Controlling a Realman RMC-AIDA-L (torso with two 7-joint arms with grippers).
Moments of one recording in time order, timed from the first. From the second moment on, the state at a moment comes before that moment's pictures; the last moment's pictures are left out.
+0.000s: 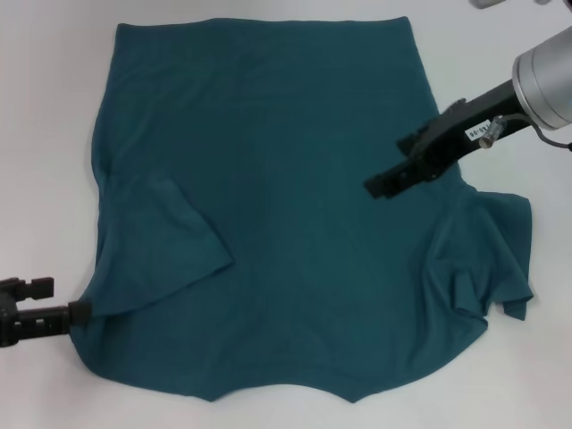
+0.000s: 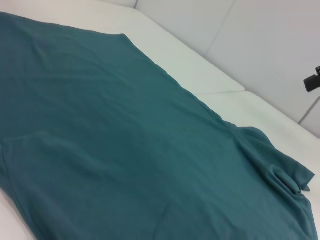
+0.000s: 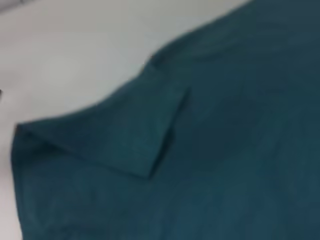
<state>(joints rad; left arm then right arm) -0.38 -2.10 0.51 1.11 2.20 1.73 -1.85 0.83 2.10 -0.94 -1.42 -2.59 -1.71 2.36</state>
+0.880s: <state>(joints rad) -0.37 -2.12 0.55 1.10 2.23 1.69 -1.77 0.72 2.09 -0.96 -1.42 -2.93 -1.79 2.62</state>
